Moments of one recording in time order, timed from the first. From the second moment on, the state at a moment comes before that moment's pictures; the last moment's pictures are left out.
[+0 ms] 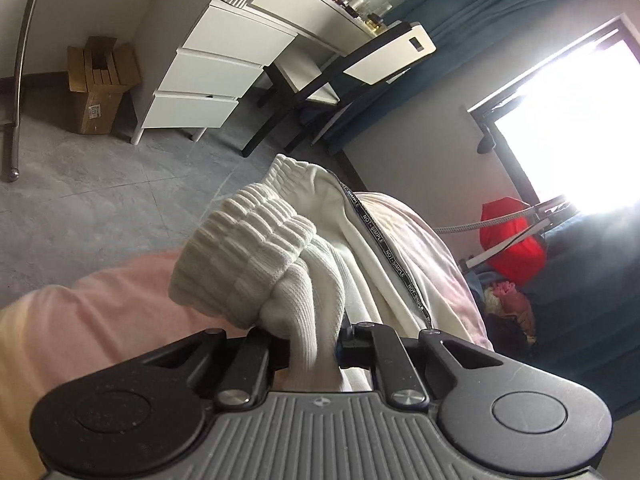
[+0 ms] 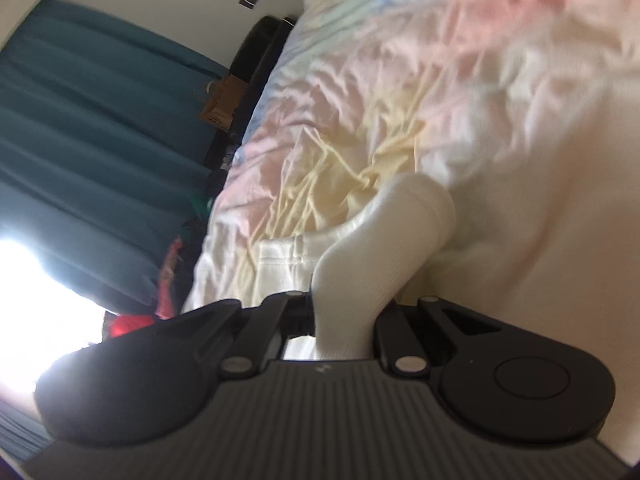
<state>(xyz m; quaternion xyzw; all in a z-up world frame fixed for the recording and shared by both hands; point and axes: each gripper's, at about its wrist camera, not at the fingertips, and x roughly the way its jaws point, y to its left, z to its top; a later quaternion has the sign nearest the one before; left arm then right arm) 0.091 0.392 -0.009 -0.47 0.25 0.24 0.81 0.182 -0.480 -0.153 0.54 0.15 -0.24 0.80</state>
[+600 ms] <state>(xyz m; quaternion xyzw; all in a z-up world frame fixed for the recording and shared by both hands) 0.062 0.346 -0.038 -0.29 0.34 0.23 0.87 0.177 -0.469 -0.135 0.35 0.25 -0.33 0.84</state>
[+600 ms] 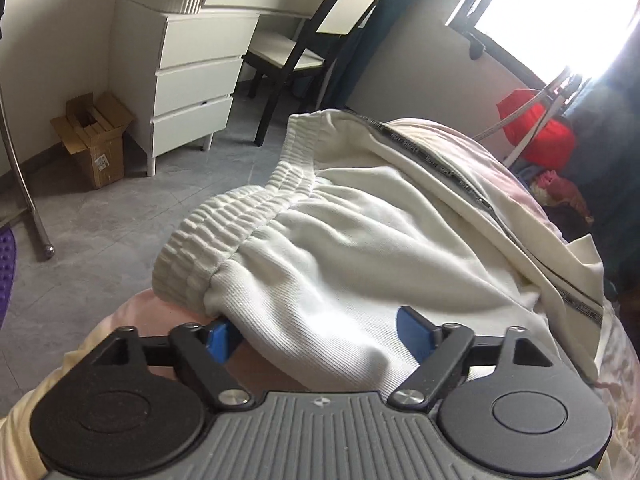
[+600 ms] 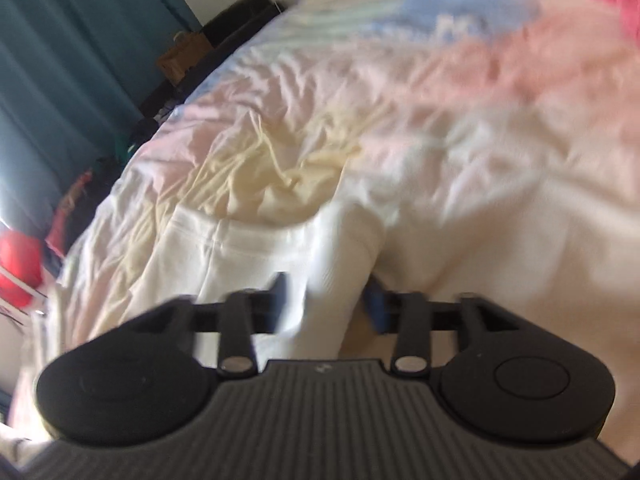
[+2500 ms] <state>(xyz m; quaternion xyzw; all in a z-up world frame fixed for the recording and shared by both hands) 0.159 0.083 -0.055 -0.01 0.22 0.01 0.97 0.357 -0.244 -0.122 0.23 0.24 0.07 0.94</state>
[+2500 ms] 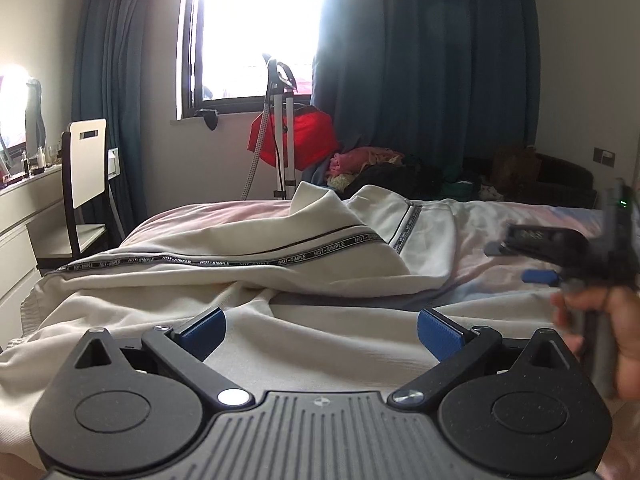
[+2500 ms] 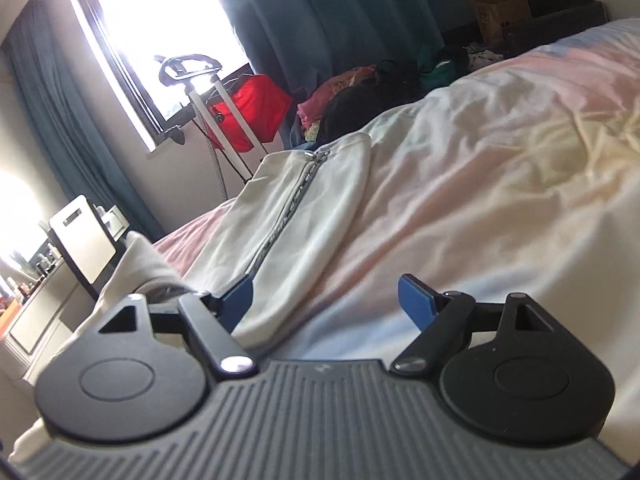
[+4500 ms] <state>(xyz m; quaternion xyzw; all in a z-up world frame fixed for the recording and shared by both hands) 0.143 0.106 -0.062 -0.06 0.24 0.12 0.96 0.248 -0.335 -0.083 0.14 0.20 -0.02 0.97</state>
